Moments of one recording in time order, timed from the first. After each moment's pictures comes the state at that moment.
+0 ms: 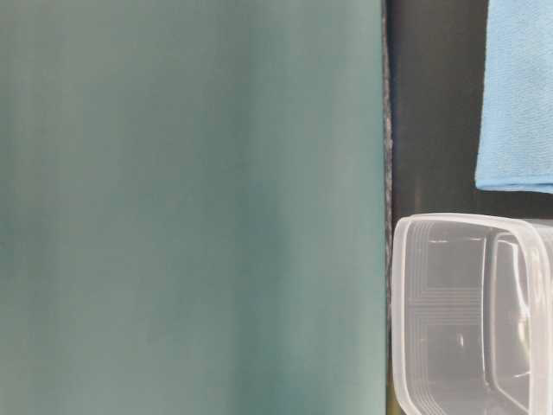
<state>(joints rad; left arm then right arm) 0.00 -0.96 1.17 0.00 -0.29 0.00 0.00 -0.97 1.18 0.00 -0.29 0.00</state>
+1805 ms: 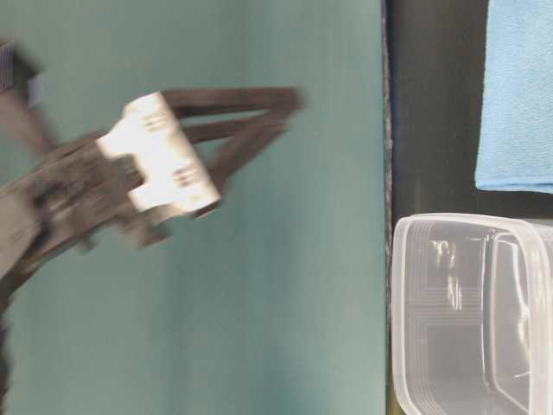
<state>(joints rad) 0.07 0.29 -0.10 0.04 0.80 0.05 -0.07 -1.36 1.21 0.01 0.22 0.05</state>
